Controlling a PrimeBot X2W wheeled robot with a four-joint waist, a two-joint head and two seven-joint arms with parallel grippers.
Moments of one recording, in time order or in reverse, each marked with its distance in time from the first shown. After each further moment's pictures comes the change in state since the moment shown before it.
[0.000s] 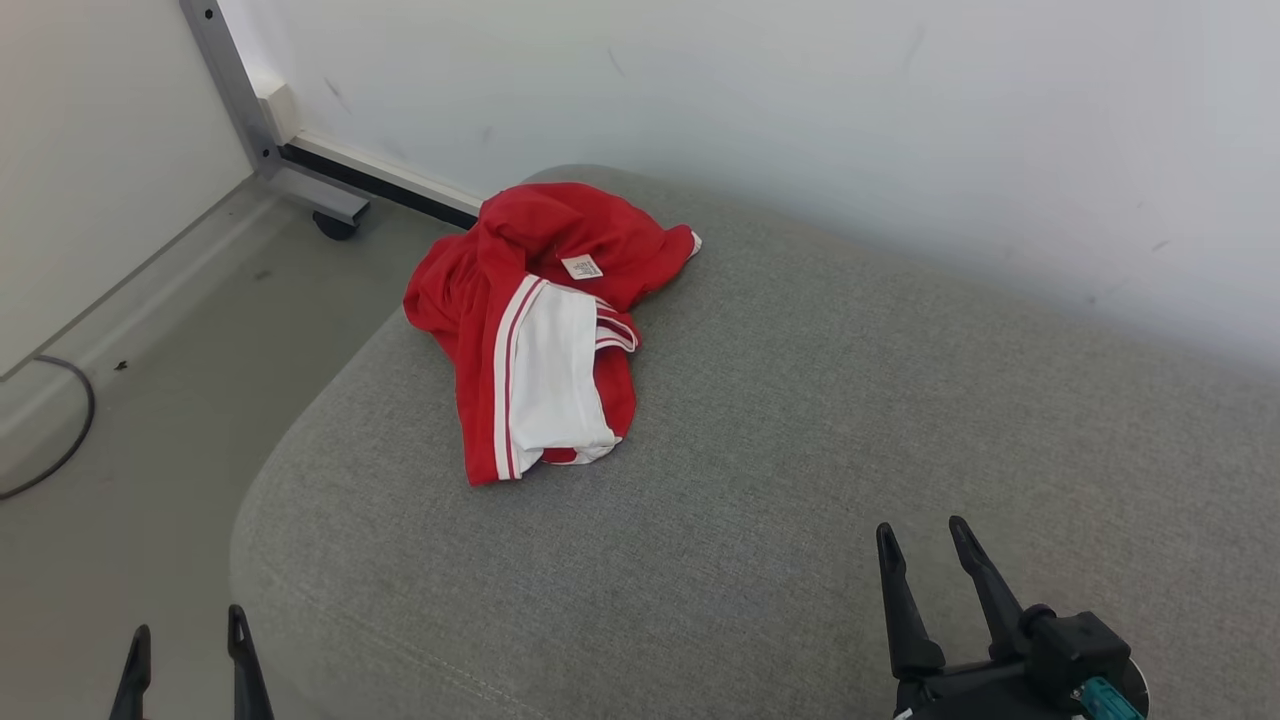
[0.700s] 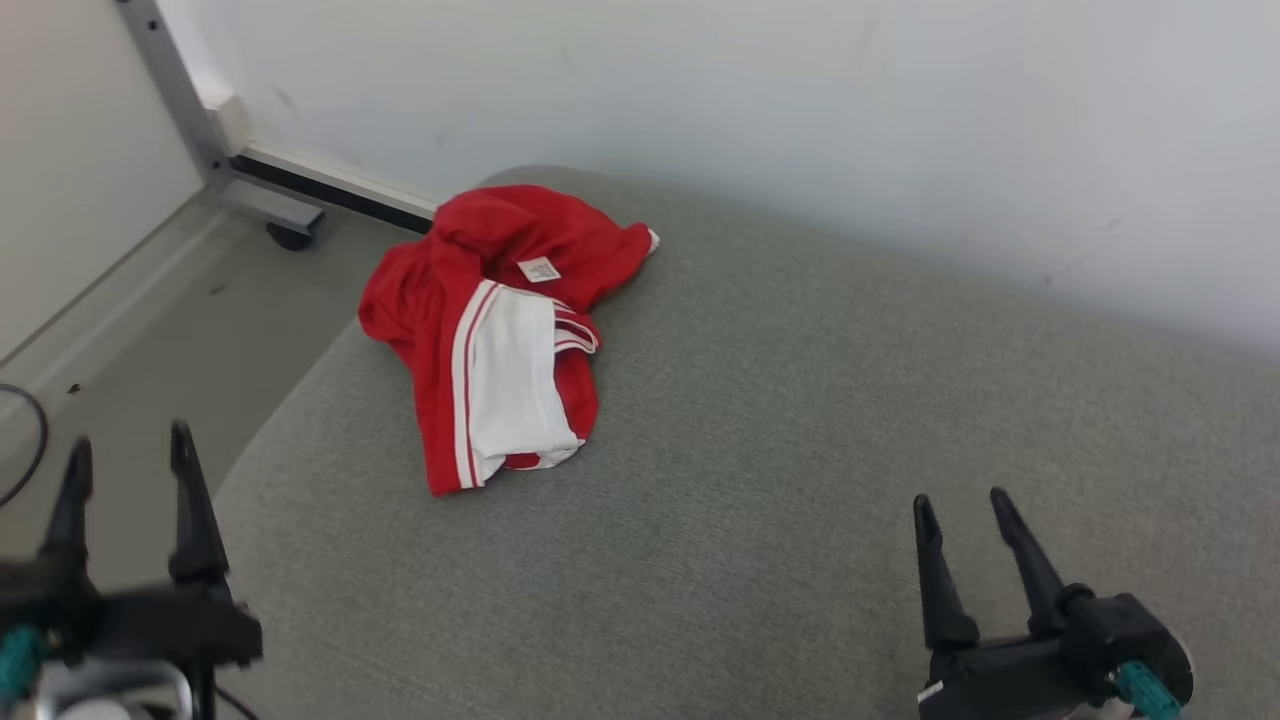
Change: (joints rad) left arm -0.295 0.068 0.022 0.103 -0.063 -0.072 -0.010; right arm -0.006 0.001 -0.074 -0.054 -0.062 0.000 0.018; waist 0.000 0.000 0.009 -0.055
